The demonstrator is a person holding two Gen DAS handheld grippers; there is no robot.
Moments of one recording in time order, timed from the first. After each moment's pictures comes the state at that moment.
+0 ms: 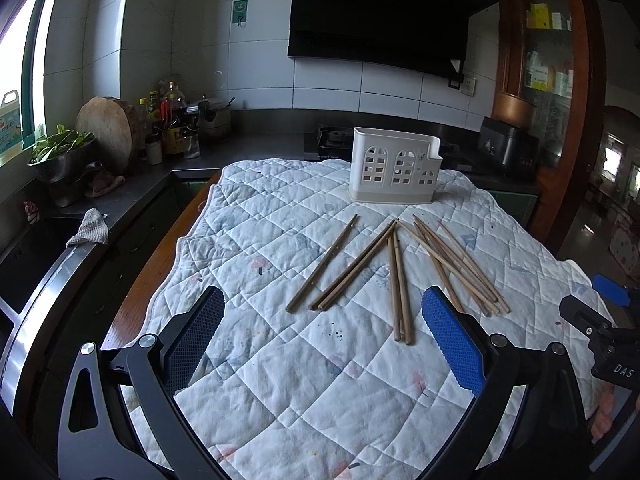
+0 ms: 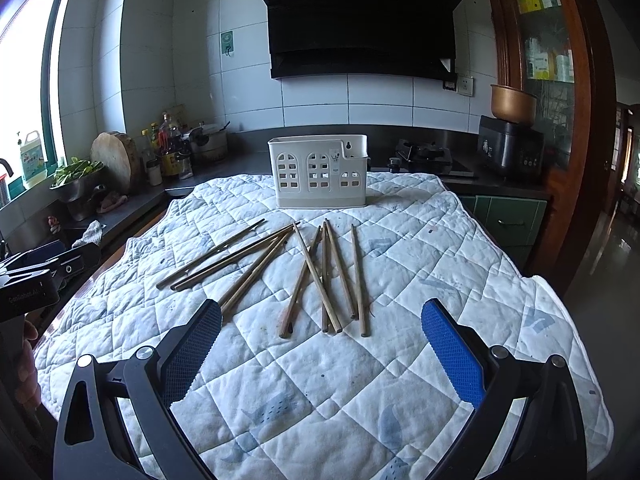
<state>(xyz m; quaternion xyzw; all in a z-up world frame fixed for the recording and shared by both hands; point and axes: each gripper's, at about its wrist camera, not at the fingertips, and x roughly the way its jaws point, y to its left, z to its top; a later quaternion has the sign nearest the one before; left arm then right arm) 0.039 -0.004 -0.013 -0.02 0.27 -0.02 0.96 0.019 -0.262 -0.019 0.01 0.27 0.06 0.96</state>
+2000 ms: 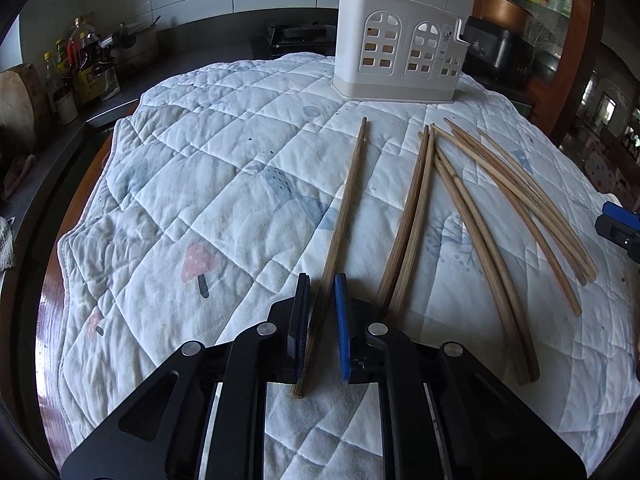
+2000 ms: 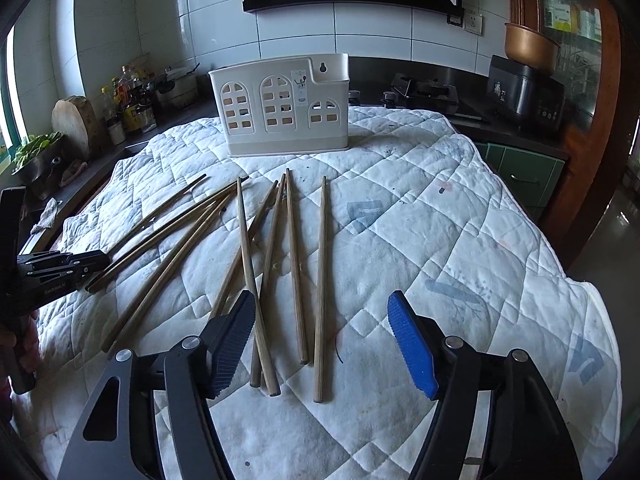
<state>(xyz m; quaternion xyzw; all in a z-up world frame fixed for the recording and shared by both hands) 0.215 0.011 -0.117 0.02 0.43 -0.12 0.90 0.153 -0.291 -0.076 0.01 0.39 0.05 0.92</state>
